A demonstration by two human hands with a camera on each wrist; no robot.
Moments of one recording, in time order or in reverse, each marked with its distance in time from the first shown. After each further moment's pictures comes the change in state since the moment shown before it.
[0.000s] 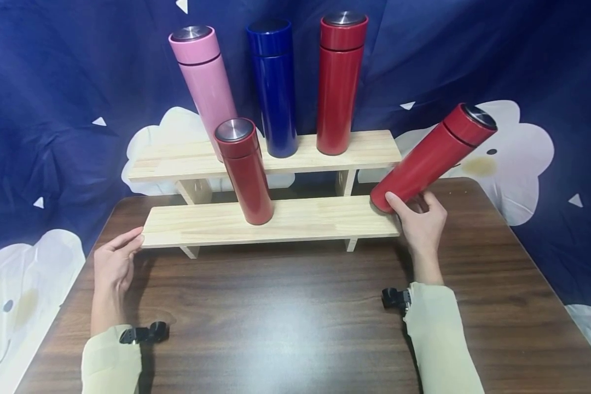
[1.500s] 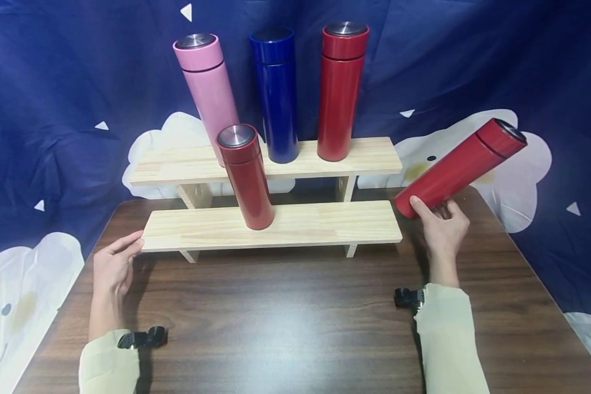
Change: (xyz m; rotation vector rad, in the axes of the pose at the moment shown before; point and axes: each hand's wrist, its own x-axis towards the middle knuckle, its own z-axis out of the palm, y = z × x) left_hand 0.000 0.002 -0.001 0.005 -0.006 -0.013; right_hand 0.025 0.005 -0.030 0.059 0.153 0.175
